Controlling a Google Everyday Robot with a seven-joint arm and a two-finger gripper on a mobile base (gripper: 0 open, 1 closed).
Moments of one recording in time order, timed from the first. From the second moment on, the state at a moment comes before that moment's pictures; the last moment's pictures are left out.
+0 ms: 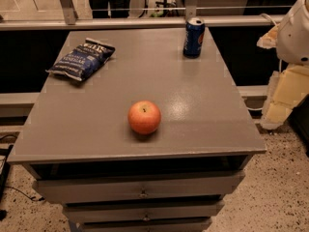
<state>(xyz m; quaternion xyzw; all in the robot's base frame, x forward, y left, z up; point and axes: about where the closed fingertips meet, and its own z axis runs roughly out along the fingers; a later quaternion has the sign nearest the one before) 0.438 -0.217 0.976 -0.60 0.78 -0.03 0.16</state>
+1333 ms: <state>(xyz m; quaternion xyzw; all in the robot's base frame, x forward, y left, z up) 0.583 -0.261 0.946 -0.59 0.76 0.01 0.27</state>
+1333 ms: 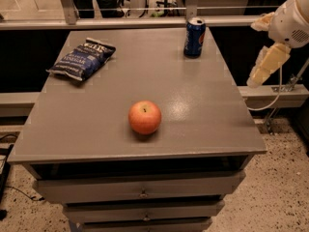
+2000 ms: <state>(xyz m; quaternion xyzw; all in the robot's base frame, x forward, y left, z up) 0.687 -0.245 0.913 -0.53 0.77 0.08 0.35</state>
